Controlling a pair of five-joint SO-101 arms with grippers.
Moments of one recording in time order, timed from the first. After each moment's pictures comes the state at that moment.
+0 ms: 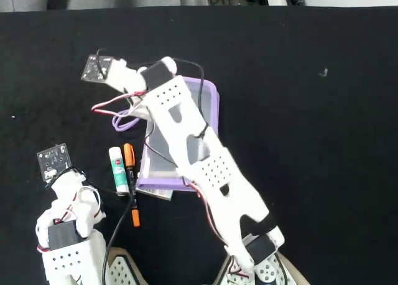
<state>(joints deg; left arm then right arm) -20.8 -104.1 96.0 73.7 4.4 -34.1 67.4 -87.3 98.9 41.8</state>
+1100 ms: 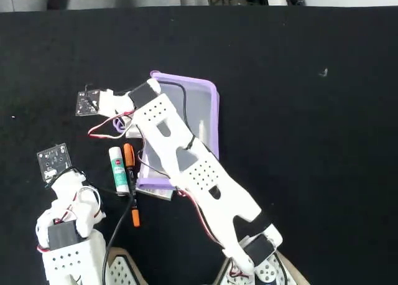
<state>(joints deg) -20.8 -104.1 96.0 73.7 4.4 -37.9 80.9 -91.5 94.9 51.6</state>
